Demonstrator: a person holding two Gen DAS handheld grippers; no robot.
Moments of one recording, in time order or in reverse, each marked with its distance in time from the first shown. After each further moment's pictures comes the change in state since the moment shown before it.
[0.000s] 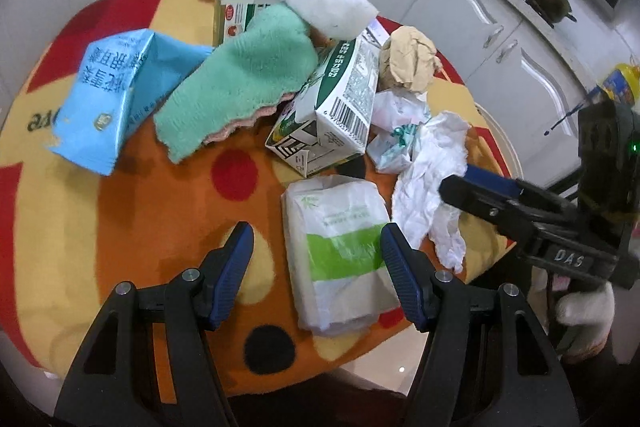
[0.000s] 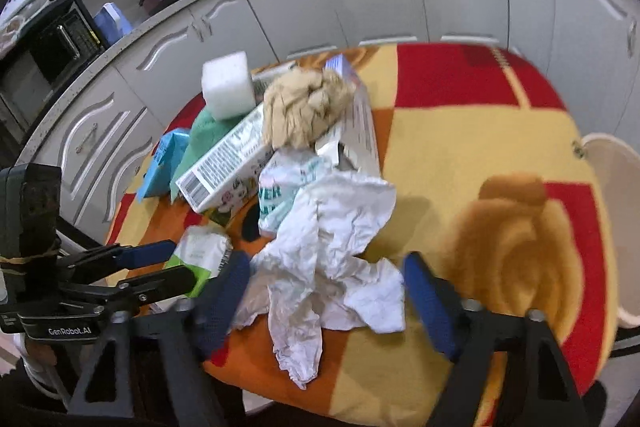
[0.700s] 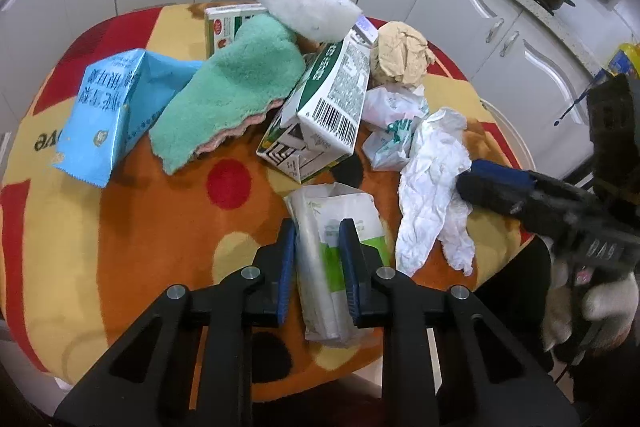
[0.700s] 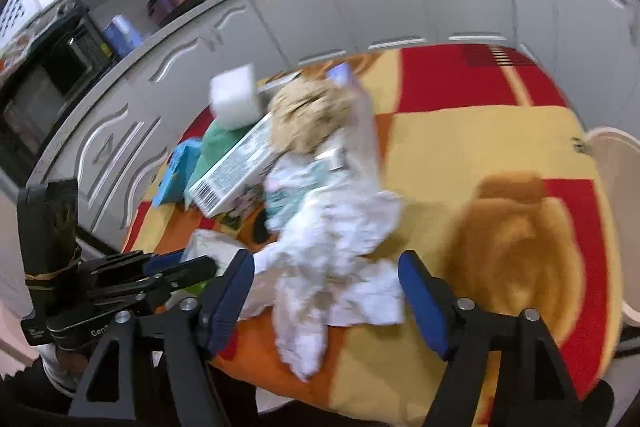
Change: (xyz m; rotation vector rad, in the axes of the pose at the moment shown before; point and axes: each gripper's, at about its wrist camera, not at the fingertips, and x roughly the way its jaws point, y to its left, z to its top) left arm -0.001 -0.010 -0.006 0.066 -0.044 0.061; right arm -0.005 0.001 -0.003 -0.002 -0.013 0.063
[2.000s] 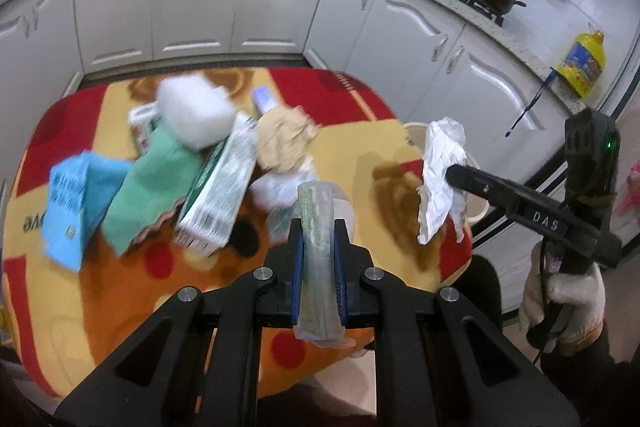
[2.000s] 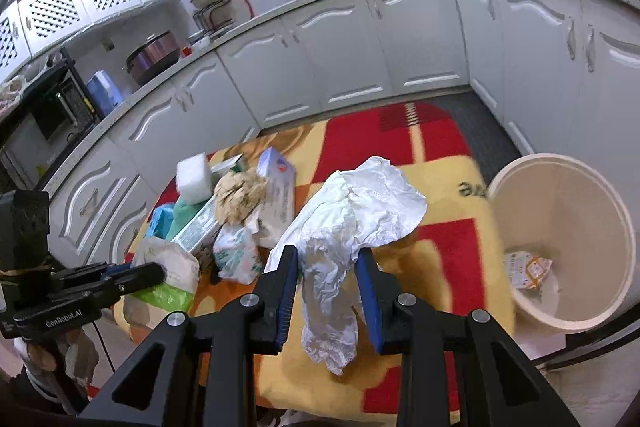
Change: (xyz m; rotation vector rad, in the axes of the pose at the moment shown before) left arm -0.038 -0.071 0.043 0.110 -0.097 -0.107; right arm -0.100 -0.065 -0.001 0.088 -0.215 -0.109
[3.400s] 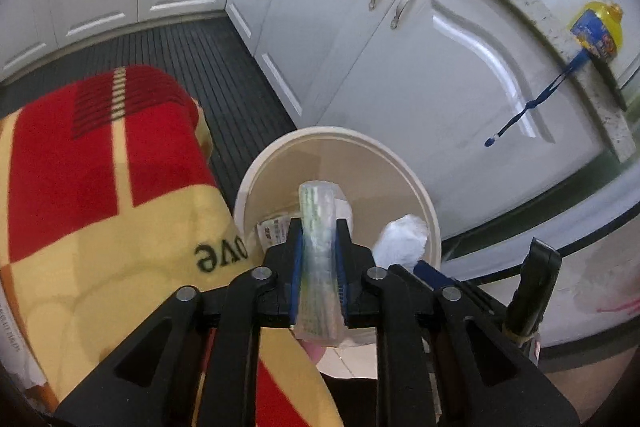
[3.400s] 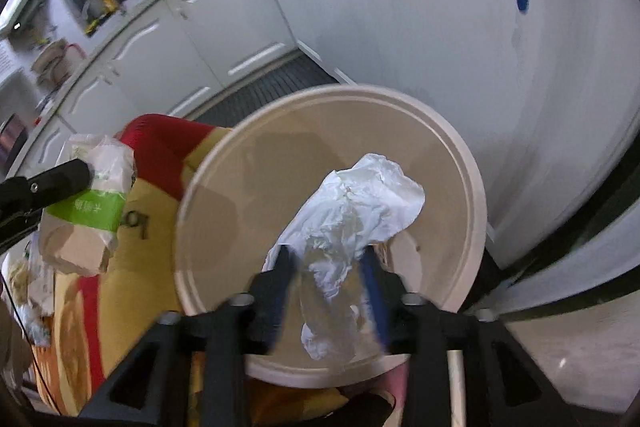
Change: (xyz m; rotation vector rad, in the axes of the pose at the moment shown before) left arm 0.234 -0.187 0.117 0.041 0.214 -0.138; right arm 0.009 -0.261 -0.015 0.391 0.077 -0.373
